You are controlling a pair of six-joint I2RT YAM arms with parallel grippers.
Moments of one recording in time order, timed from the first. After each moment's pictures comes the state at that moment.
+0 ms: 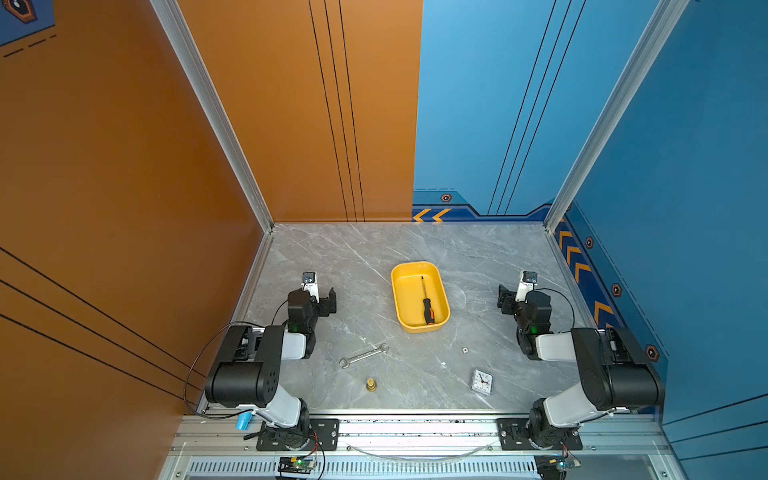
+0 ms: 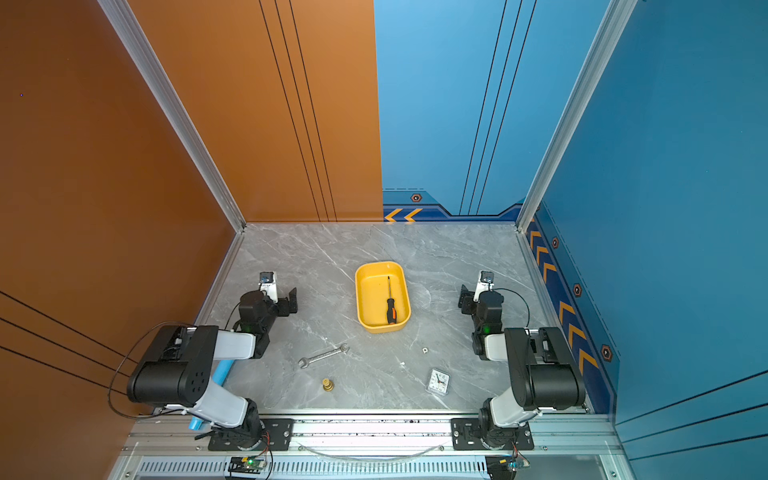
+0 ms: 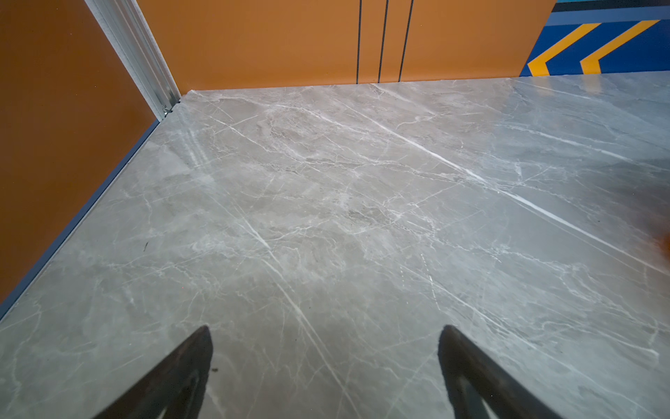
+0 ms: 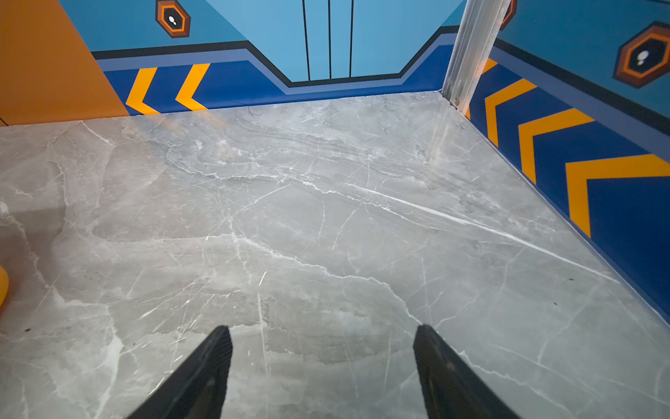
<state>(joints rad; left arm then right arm) 0.00 1.56 0.37 0.82 -0.04 0.02 0.01 1.54 0.35 0.83 0.11 0.08</state>
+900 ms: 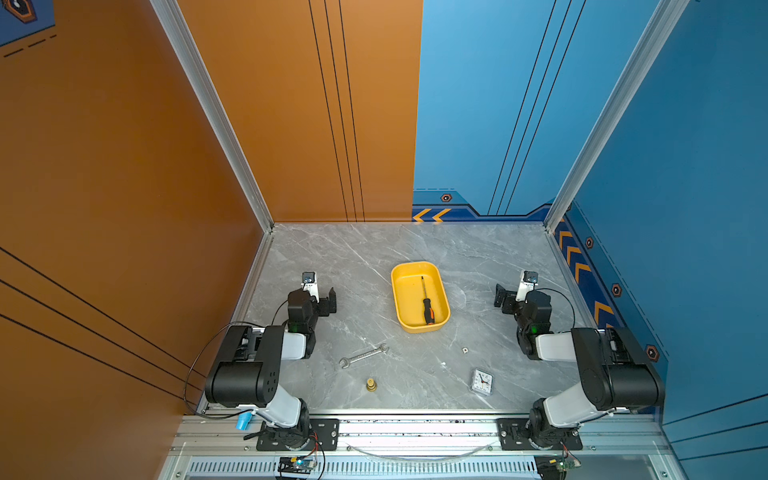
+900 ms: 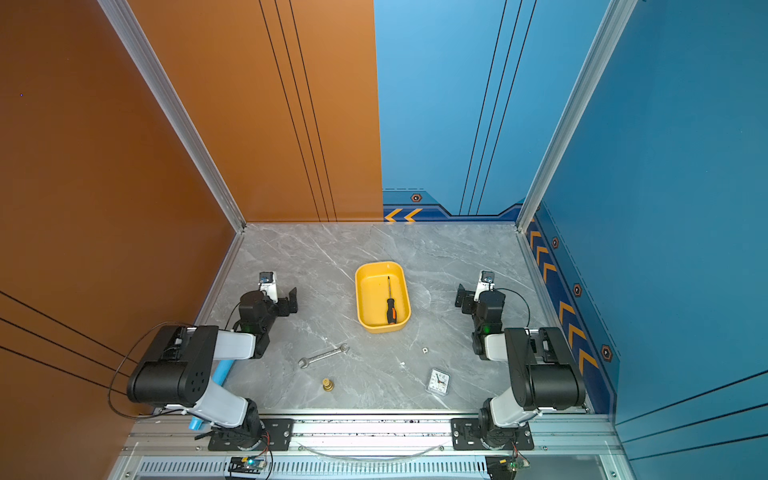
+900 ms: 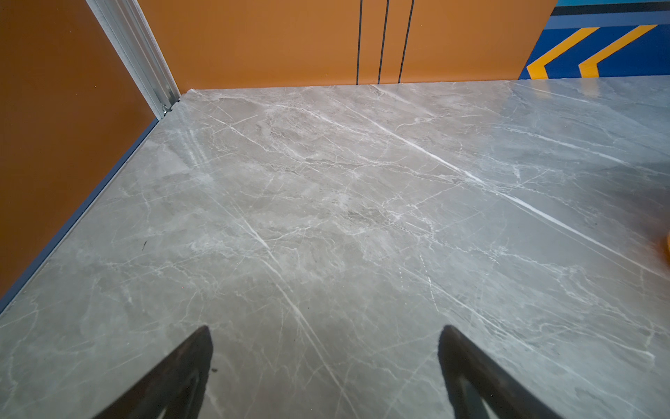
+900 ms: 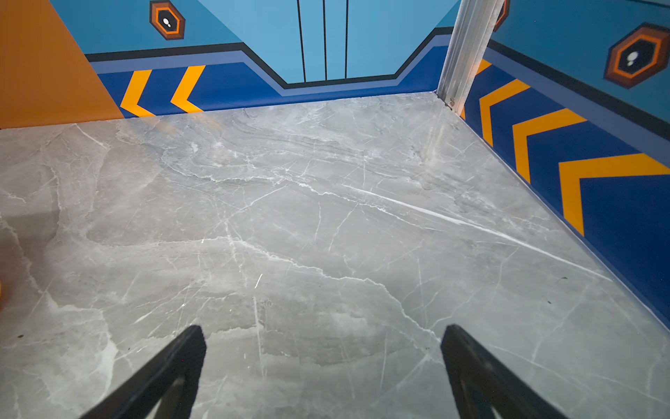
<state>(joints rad) 0.00 1.56 0.37 0.82 -0.04 0.01 0.01 1.54 0.35 0.83 0.12 0.07</state>
